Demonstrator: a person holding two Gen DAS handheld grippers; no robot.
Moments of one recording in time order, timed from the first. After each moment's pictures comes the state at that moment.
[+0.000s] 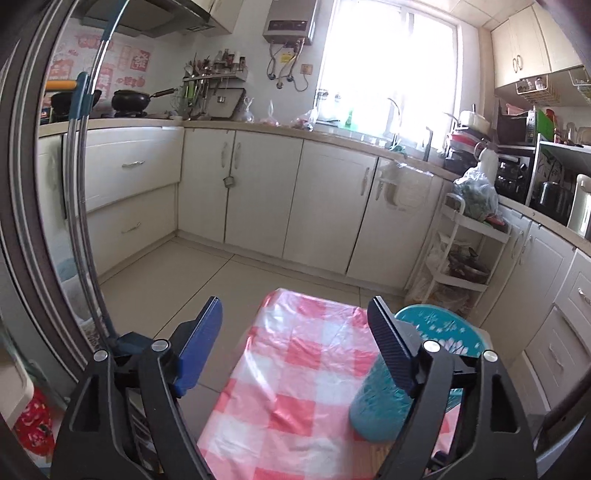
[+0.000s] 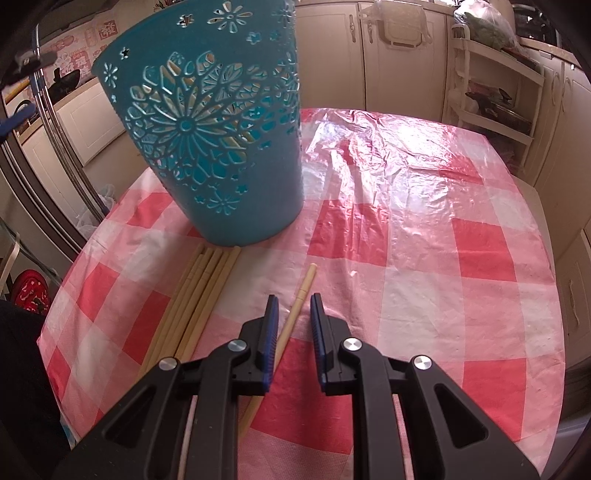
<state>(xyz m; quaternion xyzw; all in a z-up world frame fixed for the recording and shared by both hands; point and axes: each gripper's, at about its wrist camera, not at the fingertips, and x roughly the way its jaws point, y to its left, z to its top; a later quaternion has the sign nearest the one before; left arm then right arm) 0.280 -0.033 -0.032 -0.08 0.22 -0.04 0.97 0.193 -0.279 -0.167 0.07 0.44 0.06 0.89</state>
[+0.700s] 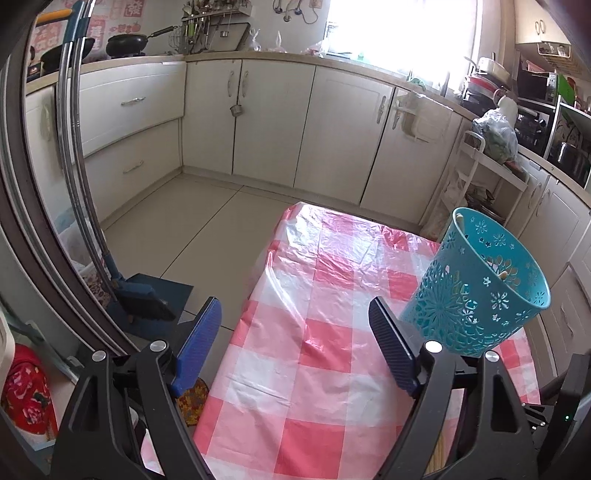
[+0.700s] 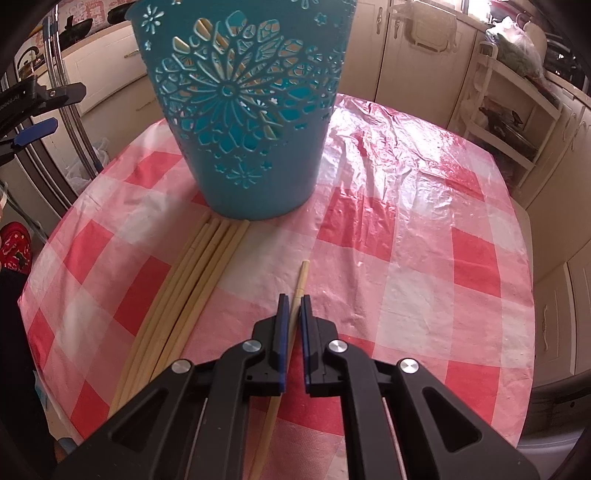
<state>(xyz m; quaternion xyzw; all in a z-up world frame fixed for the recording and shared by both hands) 0.302 -0.022 -0.104 -0.07 0.35 -0.04 0.93 0.187 -0.258 -0.161 -0.02 0.48 0.06 0.87</state>
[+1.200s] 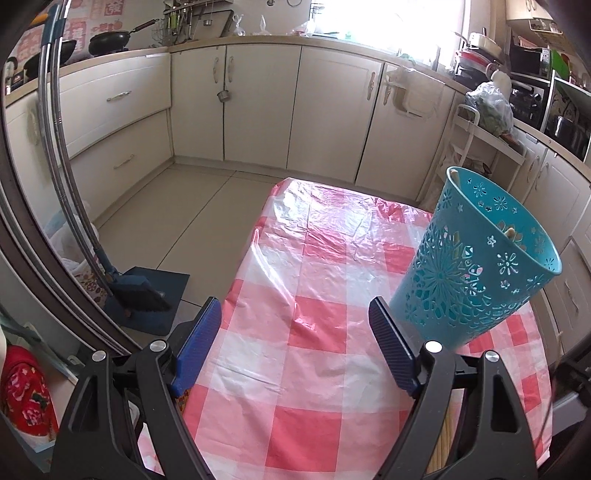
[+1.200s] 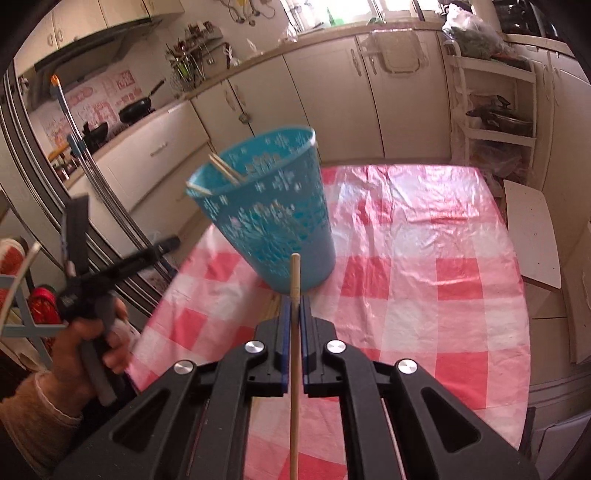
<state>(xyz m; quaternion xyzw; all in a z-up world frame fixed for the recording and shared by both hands) 0.305 -0.040 -0.121 -0.04 0.38 -0.05 0.92 0.153 -0.305 -0.066 0.16 0.37 0.12 0.91</state>
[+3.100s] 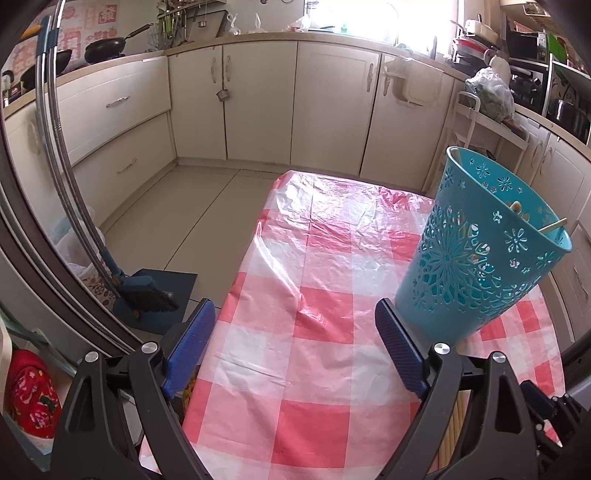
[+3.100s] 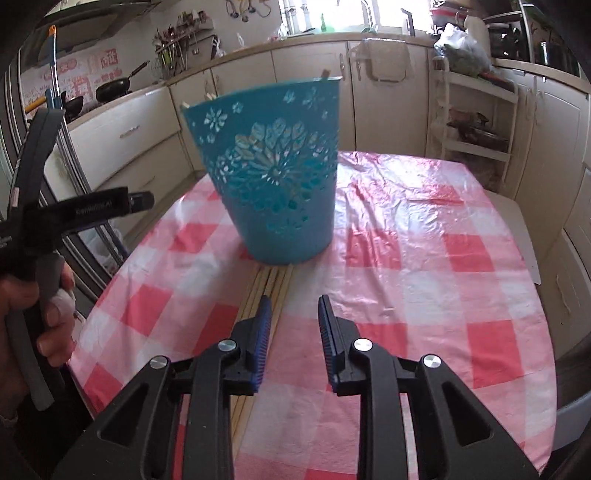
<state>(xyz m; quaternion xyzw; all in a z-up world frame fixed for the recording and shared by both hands) 0.302 -0.042 -0.128 -0.02 0.38 -0.05 0.92 0.155 -0.241 -0.128 0.08 0.39 0.03 0.92</state>
